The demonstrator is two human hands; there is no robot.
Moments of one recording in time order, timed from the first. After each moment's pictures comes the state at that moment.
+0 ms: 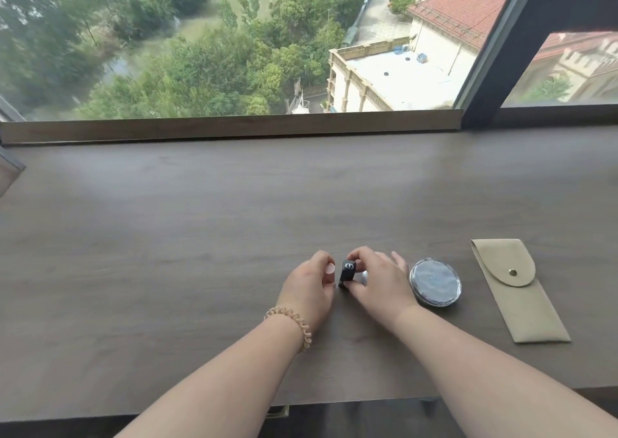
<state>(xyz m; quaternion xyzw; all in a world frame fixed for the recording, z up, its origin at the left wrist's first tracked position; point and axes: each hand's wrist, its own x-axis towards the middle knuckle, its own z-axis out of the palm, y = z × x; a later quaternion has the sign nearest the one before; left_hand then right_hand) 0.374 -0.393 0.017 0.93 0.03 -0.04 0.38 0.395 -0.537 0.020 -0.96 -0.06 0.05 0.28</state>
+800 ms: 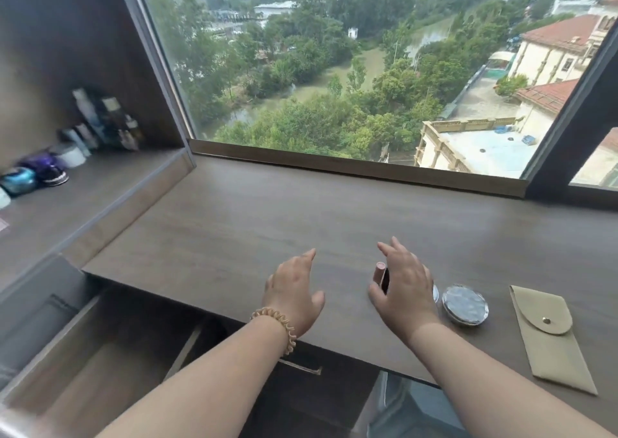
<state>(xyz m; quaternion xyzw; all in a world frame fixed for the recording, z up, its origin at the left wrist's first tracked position) 0.233 -0.349 0.113 0.96 0.15 0.05 0.21 0.305 -0.527 0.106 -0.93 -0.19 -0.06 0.29</state>
